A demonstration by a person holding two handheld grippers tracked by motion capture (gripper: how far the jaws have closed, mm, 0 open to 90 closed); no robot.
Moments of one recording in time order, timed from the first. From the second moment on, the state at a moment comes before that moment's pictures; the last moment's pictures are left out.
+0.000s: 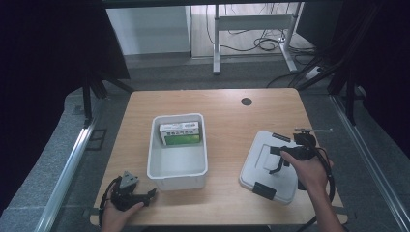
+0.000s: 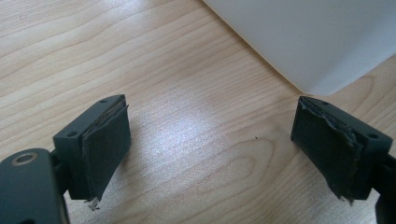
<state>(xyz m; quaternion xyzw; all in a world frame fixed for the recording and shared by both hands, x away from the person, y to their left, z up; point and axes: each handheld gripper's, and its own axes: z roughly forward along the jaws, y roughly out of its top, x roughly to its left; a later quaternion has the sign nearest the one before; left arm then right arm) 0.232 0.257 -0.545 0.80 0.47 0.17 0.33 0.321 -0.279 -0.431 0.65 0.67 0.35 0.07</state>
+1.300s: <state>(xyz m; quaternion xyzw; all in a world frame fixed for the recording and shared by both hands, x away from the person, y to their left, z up) 0.232 0.256 -0.545 0.80 0.47 0.17 0.32 0.346 -0.298 -0.464 0.75 0.61 0.26 -0.02</state>
